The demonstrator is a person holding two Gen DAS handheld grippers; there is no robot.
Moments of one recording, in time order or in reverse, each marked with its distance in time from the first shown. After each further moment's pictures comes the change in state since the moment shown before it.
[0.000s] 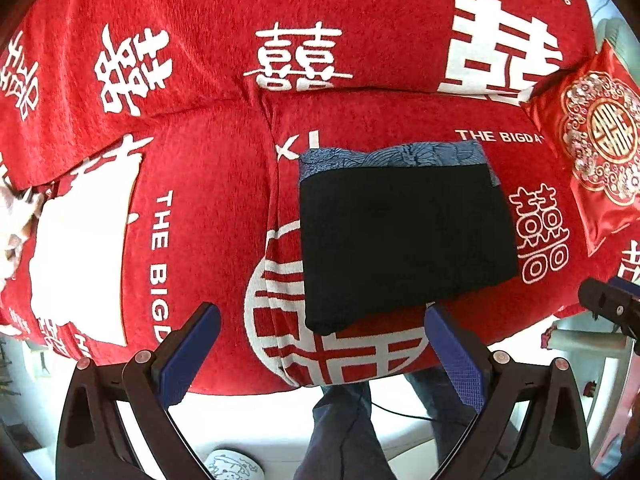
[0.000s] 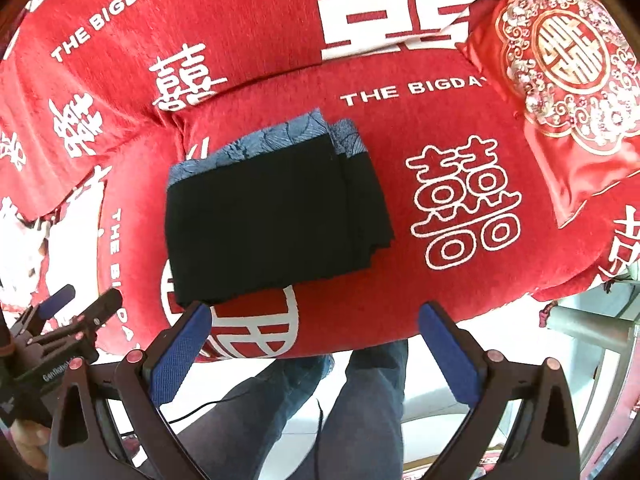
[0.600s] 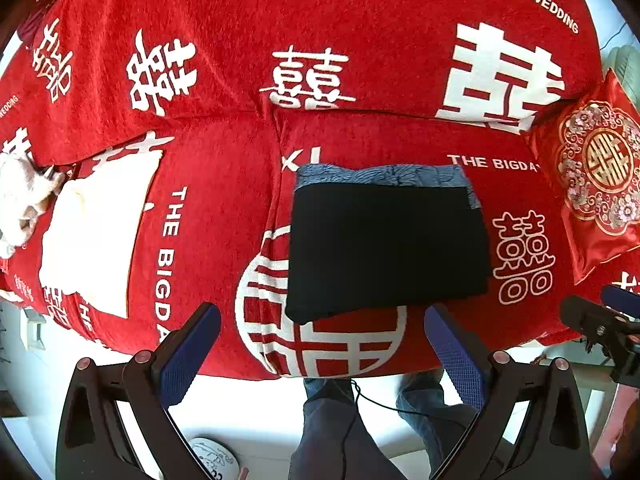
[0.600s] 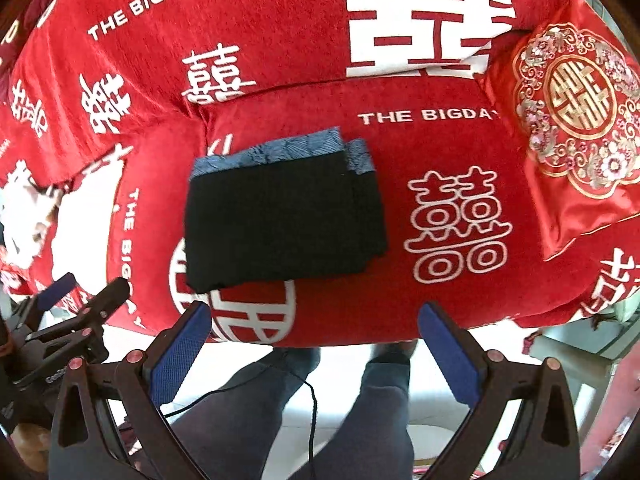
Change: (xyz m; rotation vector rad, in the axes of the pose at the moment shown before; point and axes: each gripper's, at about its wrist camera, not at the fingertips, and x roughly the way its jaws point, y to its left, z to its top) left arm -0.047 -0.034 -0.010 -0.101 -0.056 0.042; right arm -0.035 -0.003 0.005 -0.132 0.012 -0.006
